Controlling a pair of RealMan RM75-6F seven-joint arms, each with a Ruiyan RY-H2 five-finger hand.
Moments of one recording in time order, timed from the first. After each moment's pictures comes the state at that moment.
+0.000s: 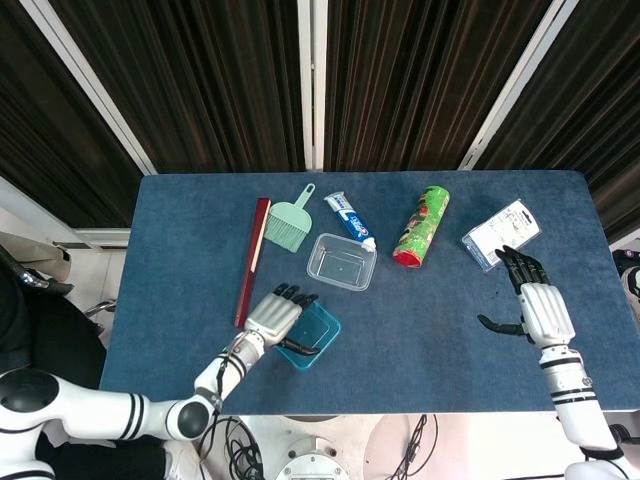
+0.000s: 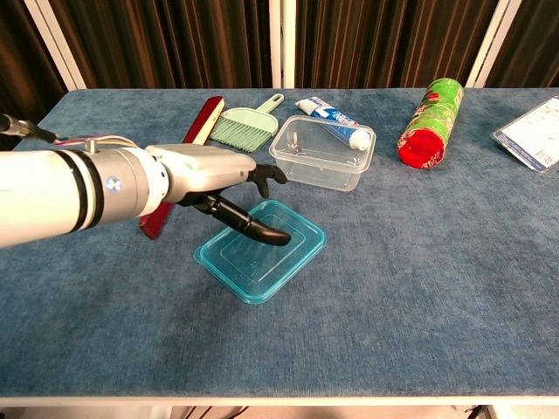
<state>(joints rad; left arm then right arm) -0.96 -1.64 -0.17 -1.70 0.60 0.89 0.81 0.33 -1.19 0.07 -1.64 -1.30 1.28 0.14</state>
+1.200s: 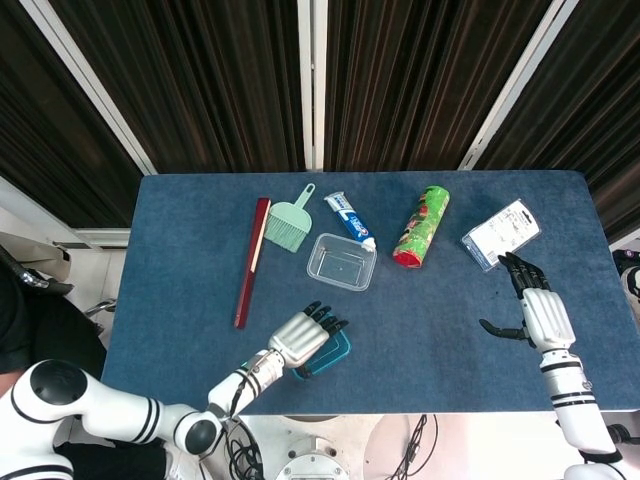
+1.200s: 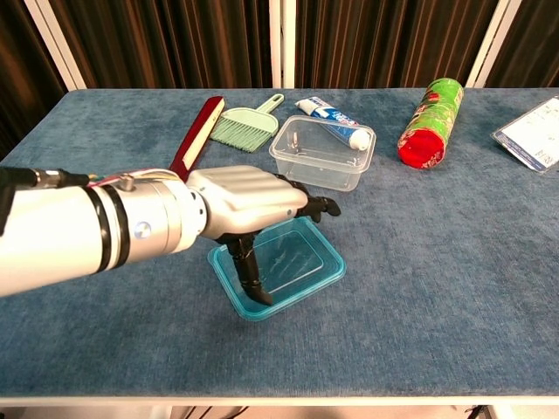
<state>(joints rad) -1.05 -1.71 -0.04 -1.69 0.81 0.91 0.75 0.29 -1.21 0.11 -1.61 -1.31 1.24 0.16</state>
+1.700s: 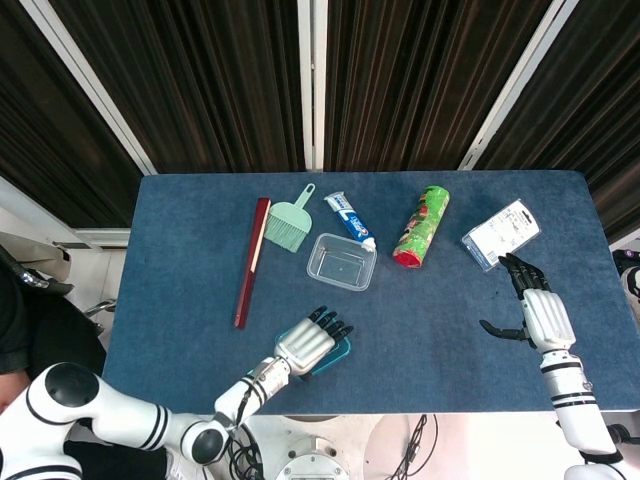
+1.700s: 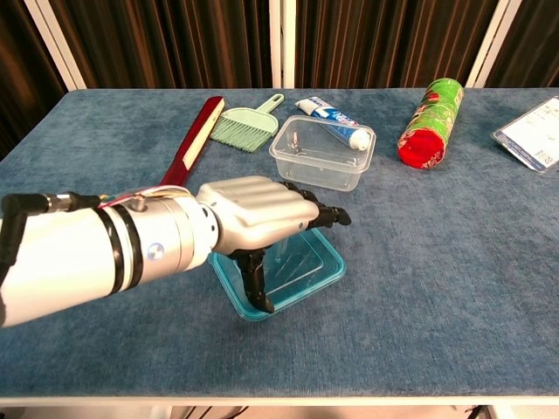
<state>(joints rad) -1.05 -1.76 -0.03 -1.69 0.79 0.96 0.79 0.28 -1.21 0.12 -1.61 -1.31 1.23 0.17</state>
